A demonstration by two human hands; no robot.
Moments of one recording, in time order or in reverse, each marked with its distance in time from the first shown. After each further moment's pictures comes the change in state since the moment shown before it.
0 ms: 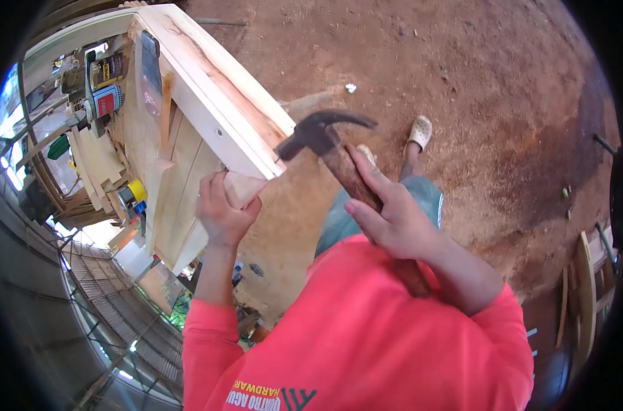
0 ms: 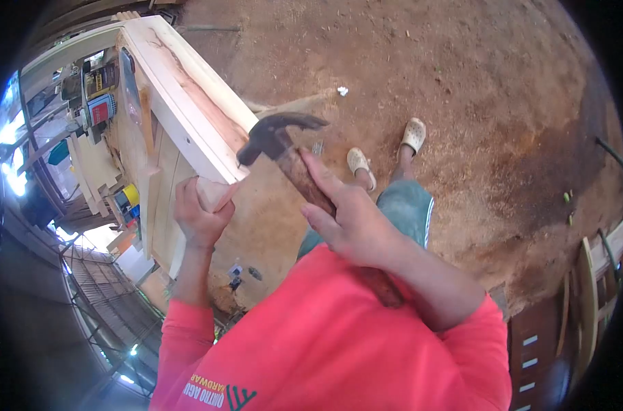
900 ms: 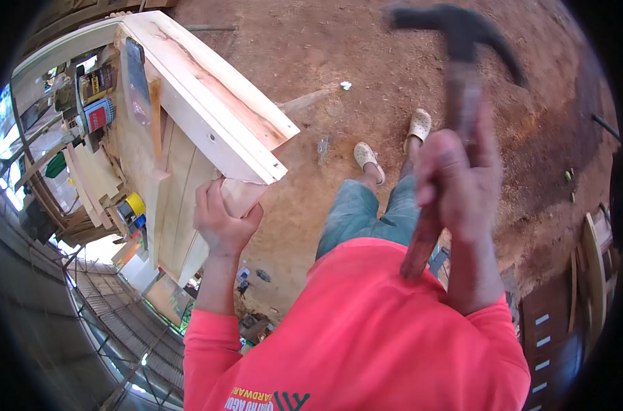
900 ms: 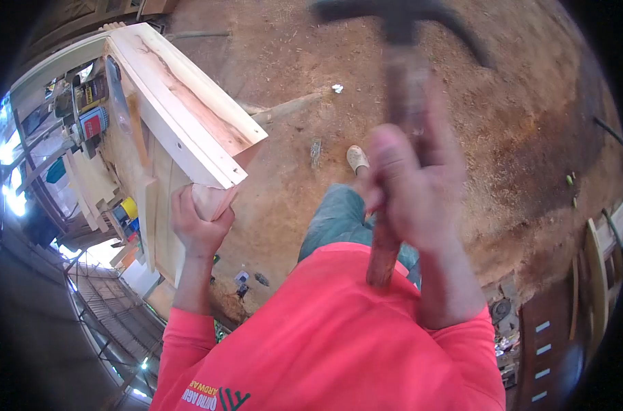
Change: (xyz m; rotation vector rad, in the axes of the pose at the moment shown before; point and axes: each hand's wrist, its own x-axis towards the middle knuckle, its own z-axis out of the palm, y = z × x) left_hand 0.005 -0.004 0.006 -0.009 0.029 0.045; right_hand -0.018 -0.014 0.044 0.223 0.127 -0.102
